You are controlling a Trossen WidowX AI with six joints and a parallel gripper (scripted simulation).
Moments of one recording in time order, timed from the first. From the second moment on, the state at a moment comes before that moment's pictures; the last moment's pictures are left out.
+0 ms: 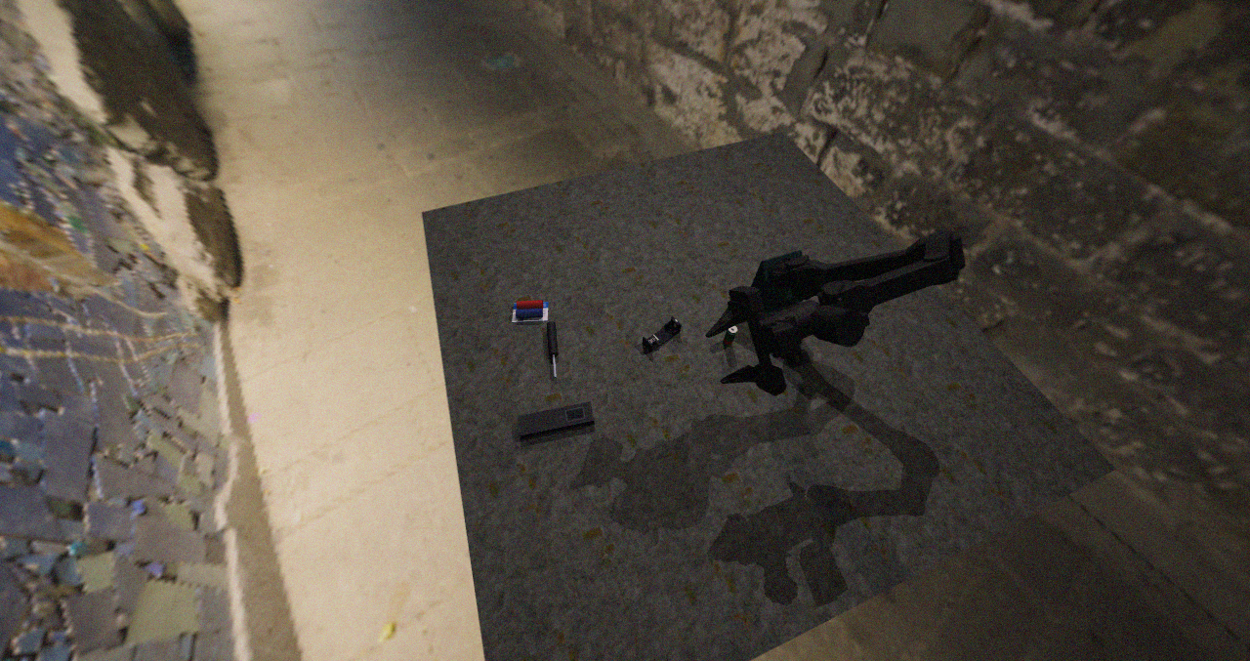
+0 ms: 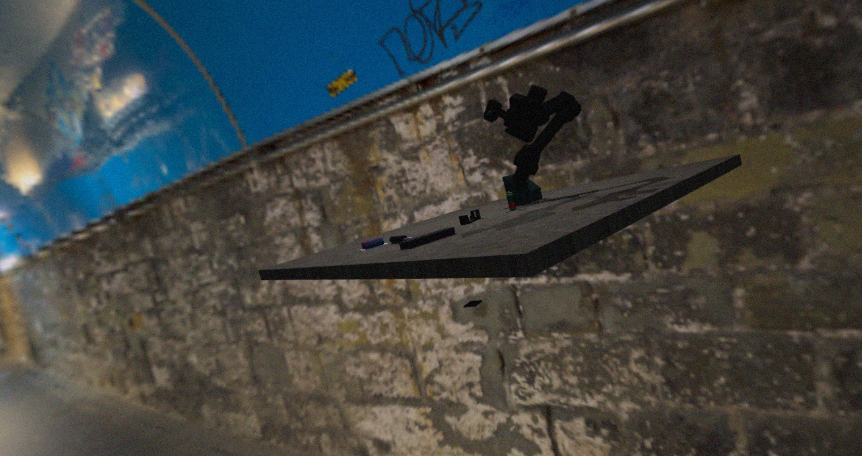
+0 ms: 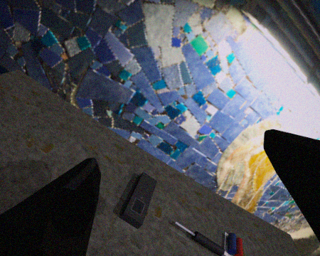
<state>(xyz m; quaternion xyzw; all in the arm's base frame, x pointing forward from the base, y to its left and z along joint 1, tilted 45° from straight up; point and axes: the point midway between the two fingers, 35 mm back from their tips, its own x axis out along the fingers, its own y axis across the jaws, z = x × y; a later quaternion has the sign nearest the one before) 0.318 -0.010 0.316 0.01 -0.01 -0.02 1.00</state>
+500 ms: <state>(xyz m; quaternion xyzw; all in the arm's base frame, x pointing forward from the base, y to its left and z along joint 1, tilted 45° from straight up) 0.312 -0.015 0.187 0.08 0.32 0.04 0.94</state>
